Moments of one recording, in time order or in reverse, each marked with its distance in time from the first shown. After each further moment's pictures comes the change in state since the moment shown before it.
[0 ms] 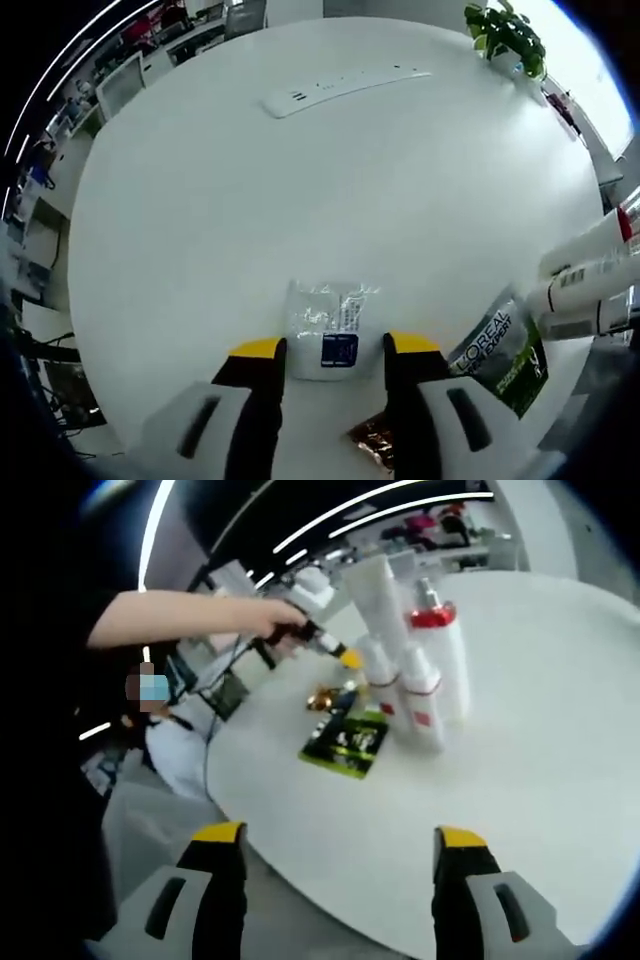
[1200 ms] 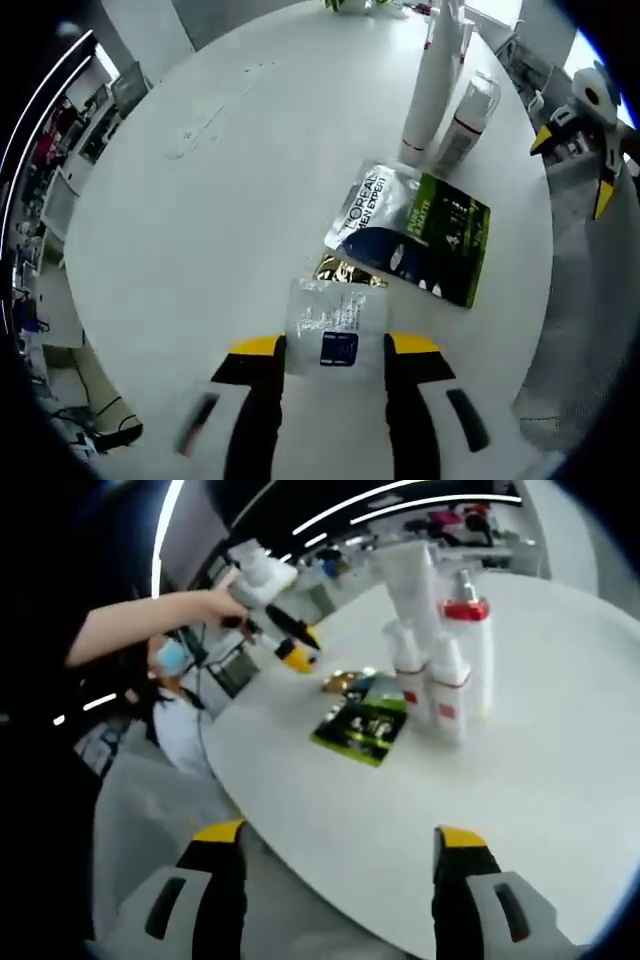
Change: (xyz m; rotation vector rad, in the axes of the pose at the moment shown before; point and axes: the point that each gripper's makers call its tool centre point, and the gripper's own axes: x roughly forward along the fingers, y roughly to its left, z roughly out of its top) left arm -0.081 -0.049 -0.085 0.536 0.023 -0.117; right arm 0.004 0.012 -0.011 -0.095 0.071 0.019
